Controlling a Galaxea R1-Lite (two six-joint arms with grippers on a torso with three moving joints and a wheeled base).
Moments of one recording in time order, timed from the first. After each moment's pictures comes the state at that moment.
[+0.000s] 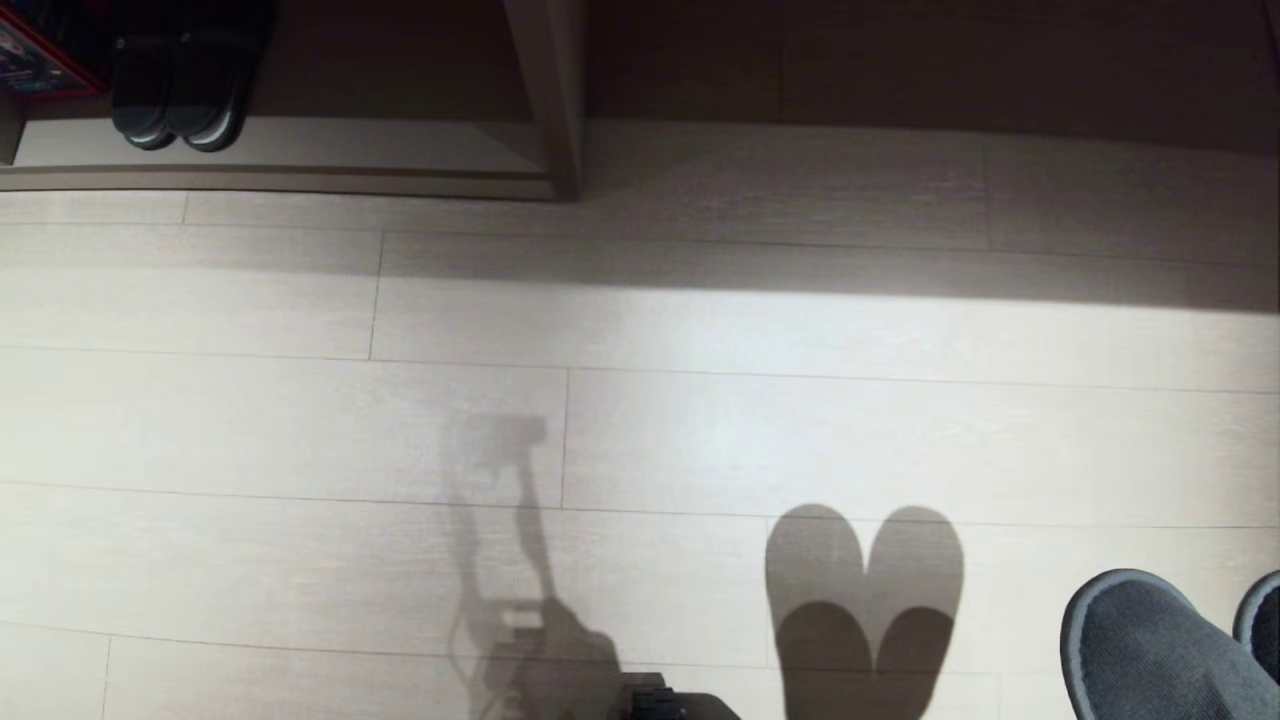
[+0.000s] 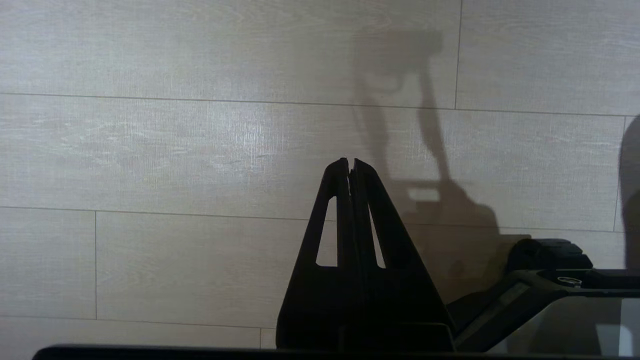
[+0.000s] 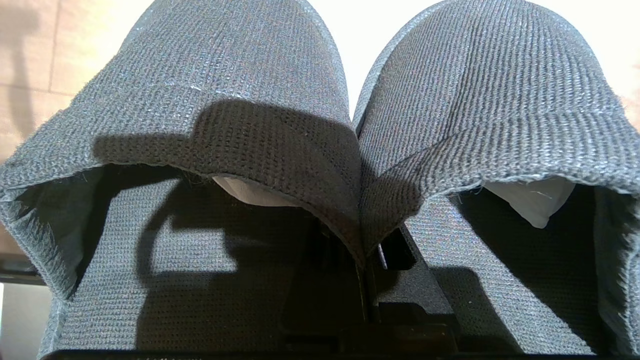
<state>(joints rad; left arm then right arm) 0.00 0.00 0.00 0.00 0.00 -0.01 0.00 0.00 0.00 0.00 0.00 -0.06</state>
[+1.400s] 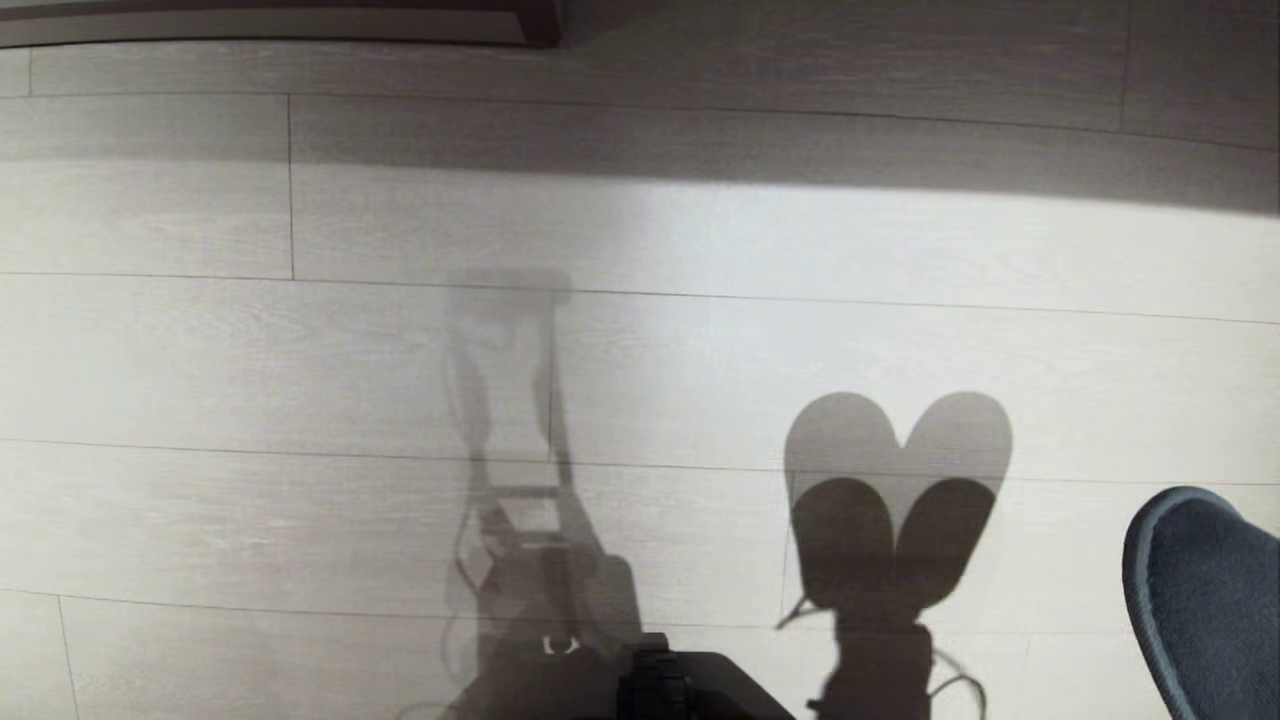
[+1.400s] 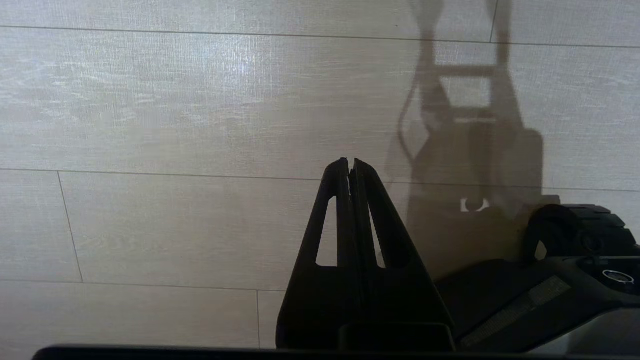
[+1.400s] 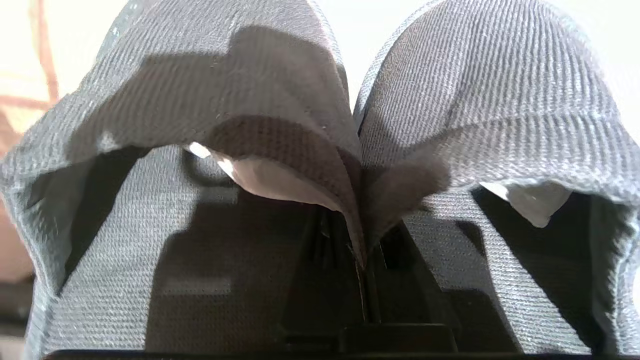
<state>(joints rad) 0.00 0.00 0.00 0.00 0.00 -0.01 0.01 0.17 -0.17 -0.09 0.05 -0.07</state>
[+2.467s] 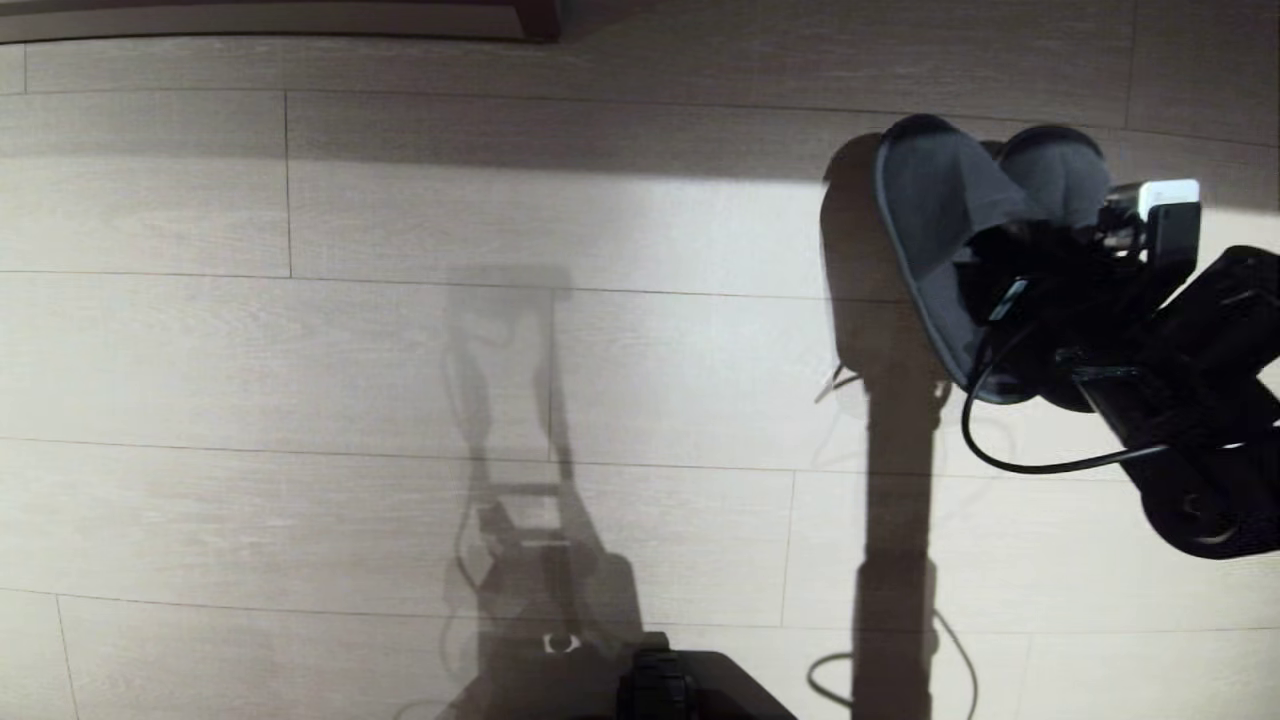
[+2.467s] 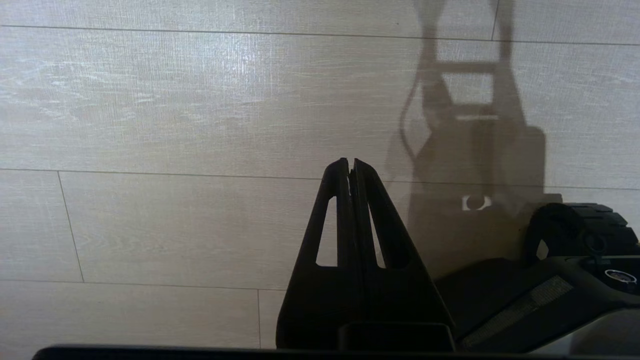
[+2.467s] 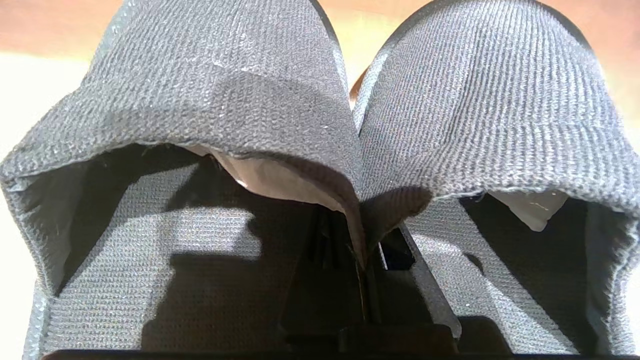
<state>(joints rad) 0.00 0.00 0.00 0.00 0.00 -0.01 0.05 1.86 -0.81 -1.45 -0.02 -0.08</state>
